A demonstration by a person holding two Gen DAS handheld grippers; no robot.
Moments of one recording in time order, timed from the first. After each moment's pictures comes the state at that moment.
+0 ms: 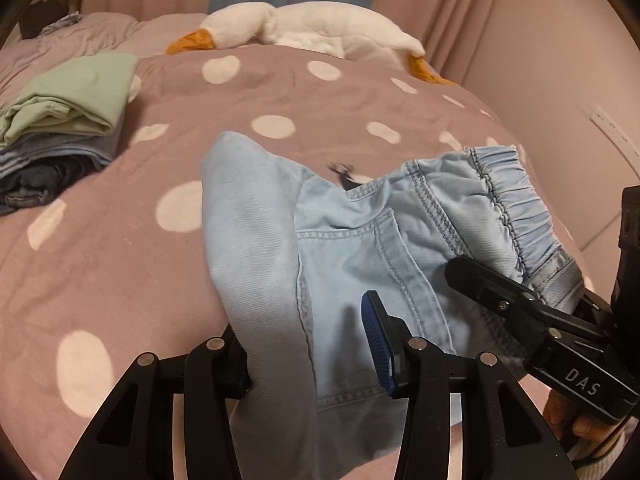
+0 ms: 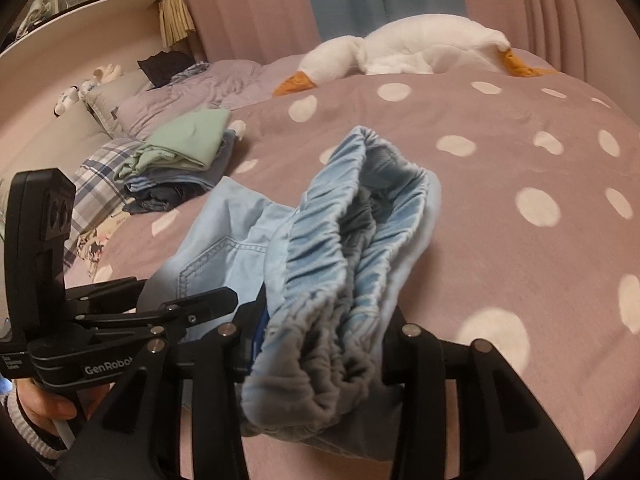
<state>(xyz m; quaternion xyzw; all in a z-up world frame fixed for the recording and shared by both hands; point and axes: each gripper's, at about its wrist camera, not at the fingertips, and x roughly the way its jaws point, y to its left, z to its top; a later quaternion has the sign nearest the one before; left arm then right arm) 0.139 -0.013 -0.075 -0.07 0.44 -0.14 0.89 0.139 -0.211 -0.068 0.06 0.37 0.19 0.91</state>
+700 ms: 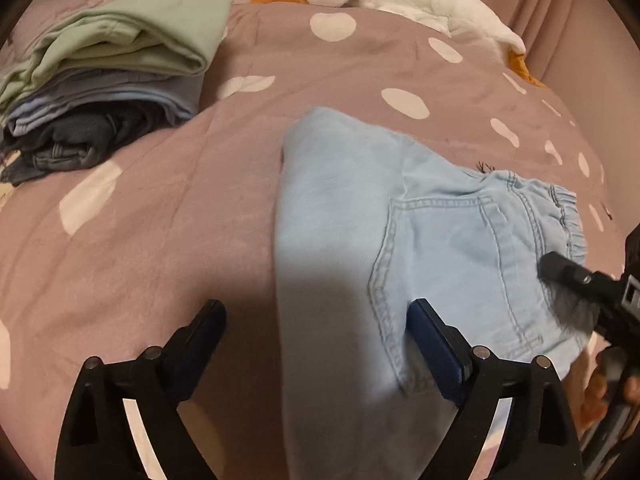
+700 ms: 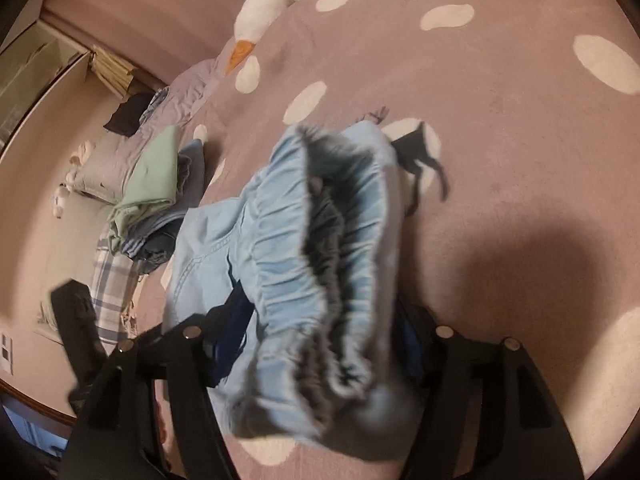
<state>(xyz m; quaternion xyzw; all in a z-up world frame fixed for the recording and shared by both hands) 0.188 0.058 -0.127 -0.08 0.49 -0.04 0.87 0.221 -0.230 -0.148 0.27 0.47 0.20 0.81</state>
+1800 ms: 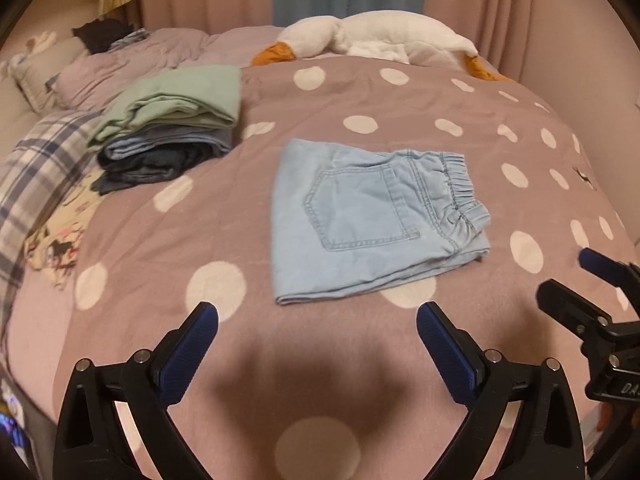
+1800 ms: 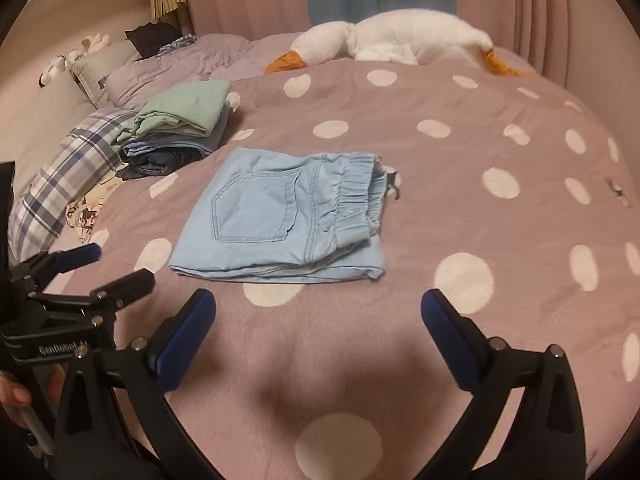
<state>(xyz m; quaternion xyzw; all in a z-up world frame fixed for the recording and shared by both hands) 0.048 0.020 -0.035 0.00 0.44 0.00 0.90 0.059 -0.195 -0.035 0.00 0.41 0.13 0.90</state>
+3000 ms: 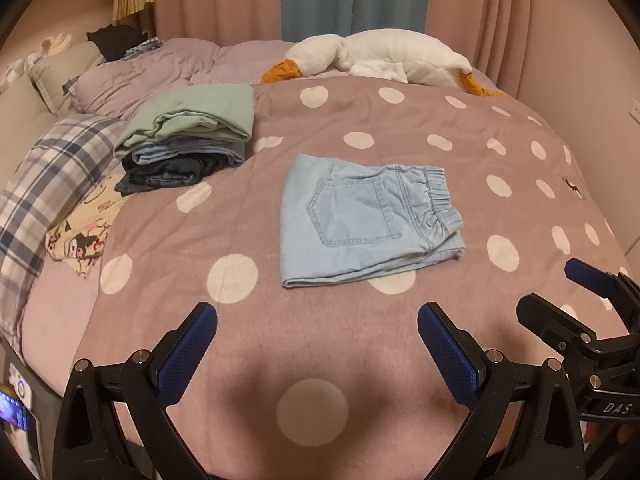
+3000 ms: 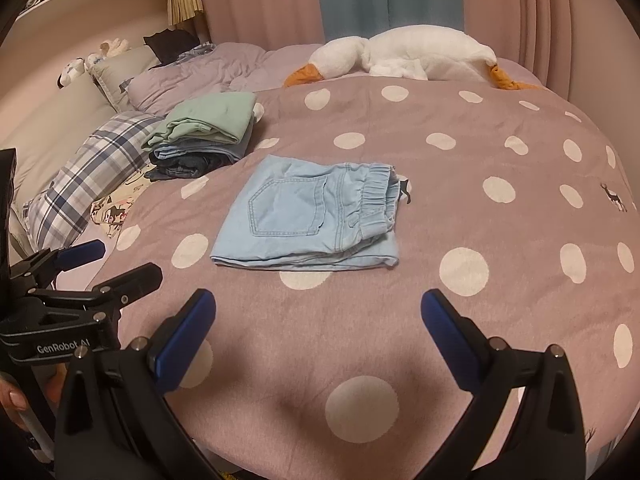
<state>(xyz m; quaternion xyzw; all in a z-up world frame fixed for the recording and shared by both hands) 0.007 0.014 -0.002 -0.01 0.43 0.01 0.90 0.018 -0.191 -0.010 0.01 0.40 0.15 0.91</state>
